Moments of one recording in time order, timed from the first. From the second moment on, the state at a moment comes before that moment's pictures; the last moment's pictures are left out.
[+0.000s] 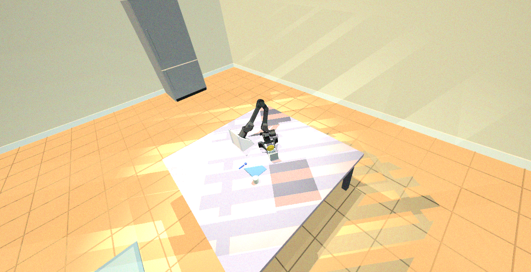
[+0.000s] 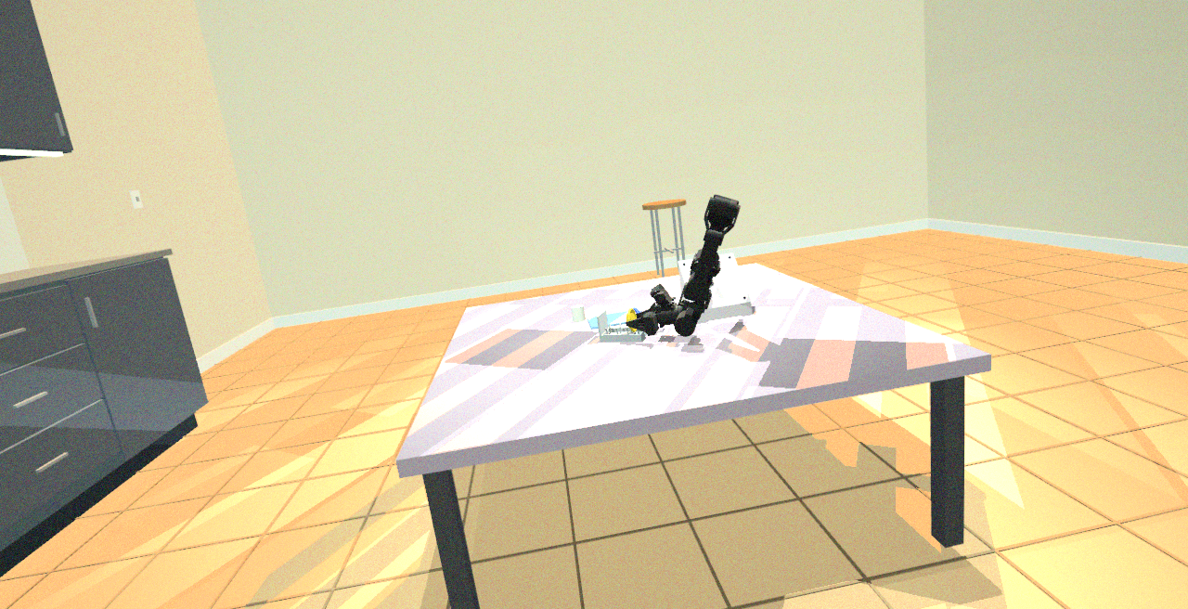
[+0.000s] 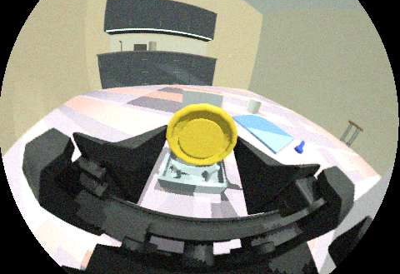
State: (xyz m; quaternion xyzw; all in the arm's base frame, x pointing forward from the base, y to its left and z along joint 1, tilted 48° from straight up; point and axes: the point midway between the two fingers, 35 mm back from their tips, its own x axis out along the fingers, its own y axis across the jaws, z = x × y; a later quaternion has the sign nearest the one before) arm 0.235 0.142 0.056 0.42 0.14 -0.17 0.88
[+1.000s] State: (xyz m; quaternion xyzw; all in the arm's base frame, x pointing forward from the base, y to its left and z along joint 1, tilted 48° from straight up) arm 0.246 0.063 0.141 0.41 0.13 -0.18 0.89
